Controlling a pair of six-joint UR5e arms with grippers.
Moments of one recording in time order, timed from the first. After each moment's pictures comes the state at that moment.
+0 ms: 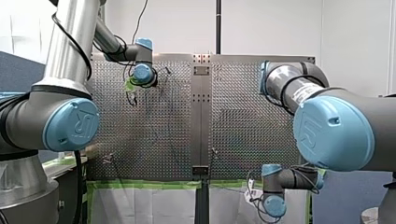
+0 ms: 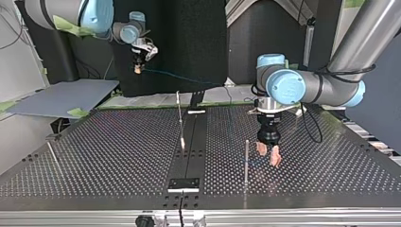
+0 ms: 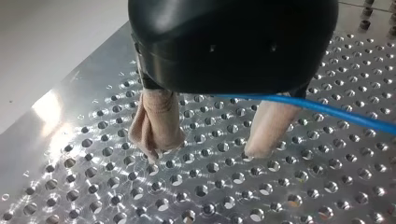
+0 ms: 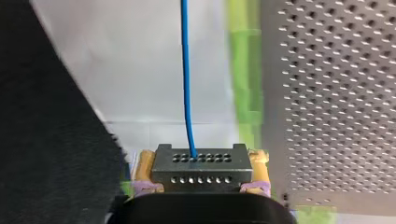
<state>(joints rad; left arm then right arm) -0.17 -1.78 -1.66 -2.80 -1.78 -2.00 1.90 -0.37 1.75 -1.08 1.69 1.81</state>
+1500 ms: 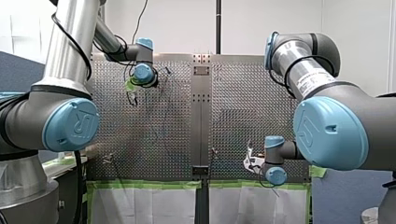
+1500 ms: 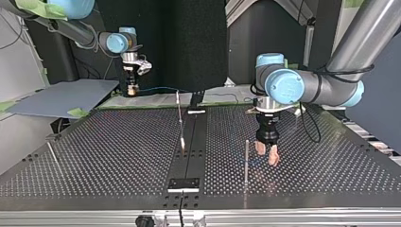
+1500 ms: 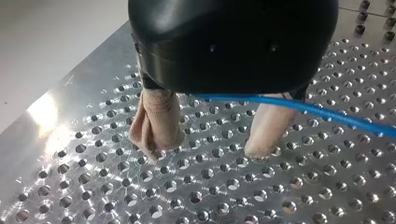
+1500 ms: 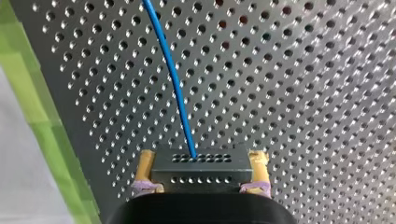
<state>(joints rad) -0.18 -1.78 -1.66 -2.81 -1.78 -1.99 1.87 -0.58 1.76 -1.15 1.53 1.77</state>
